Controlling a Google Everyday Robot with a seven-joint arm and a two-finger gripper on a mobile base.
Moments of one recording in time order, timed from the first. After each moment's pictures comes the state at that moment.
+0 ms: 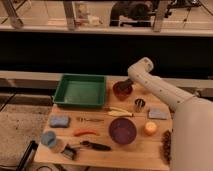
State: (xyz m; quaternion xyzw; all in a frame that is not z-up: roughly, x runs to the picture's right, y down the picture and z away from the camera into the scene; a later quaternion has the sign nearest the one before) arm 0.191 -0.084 0.954 -0.04 0.01 -0.28 0.96
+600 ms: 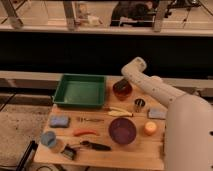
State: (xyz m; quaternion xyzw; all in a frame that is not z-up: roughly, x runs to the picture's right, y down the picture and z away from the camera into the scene) arm 0.157 -0.088 0.962 -0.03 0.01 -0.30 0.95
